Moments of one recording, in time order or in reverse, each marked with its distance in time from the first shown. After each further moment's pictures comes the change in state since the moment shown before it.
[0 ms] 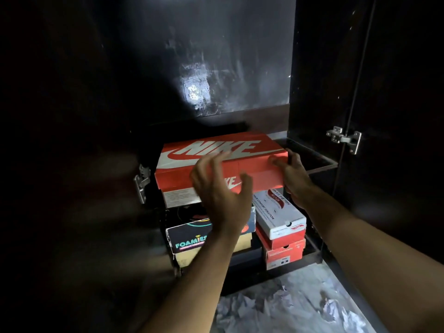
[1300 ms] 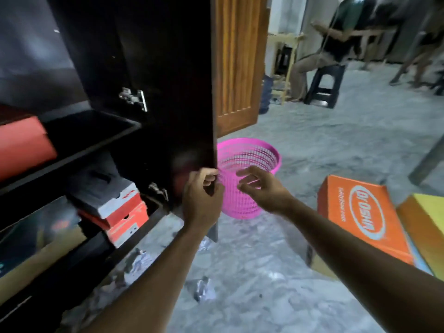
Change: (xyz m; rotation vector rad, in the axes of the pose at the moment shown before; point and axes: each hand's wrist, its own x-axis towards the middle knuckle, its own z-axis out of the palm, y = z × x) left_hand -0.231 0.185 0.087 -0.599 -0.900 -0.123; right_hand -0.291 0.020 -0.287 -0.702 0.398 0.047
